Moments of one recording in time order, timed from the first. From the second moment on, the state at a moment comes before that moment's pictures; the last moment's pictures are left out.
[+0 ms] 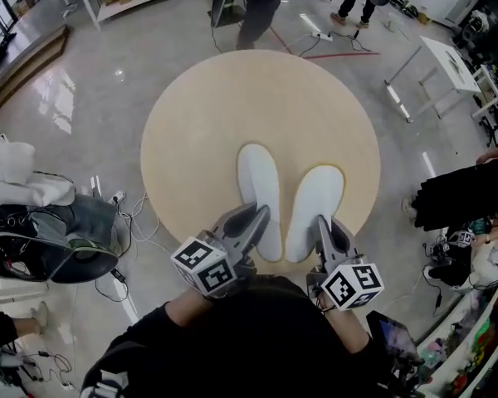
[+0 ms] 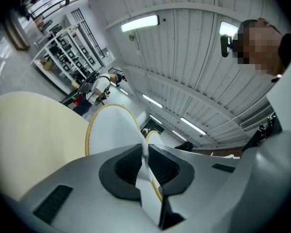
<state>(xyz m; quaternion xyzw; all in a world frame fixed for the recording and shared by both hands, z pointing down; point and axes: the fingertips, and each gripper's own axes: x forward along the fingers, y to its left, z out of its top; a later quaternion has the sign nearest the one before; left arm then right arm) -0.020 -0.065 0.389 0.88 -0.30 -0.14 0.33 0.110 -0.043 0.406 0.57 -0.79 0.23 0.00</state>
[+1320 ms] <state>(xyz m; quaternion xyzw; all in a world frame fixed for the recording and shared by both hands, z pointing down) 0.216 -0.190 0.518 0.84 -0.36 -0.01 0.39 0.384 -0.181 0.538 0.56 -0.75 0.34 0.03</state>
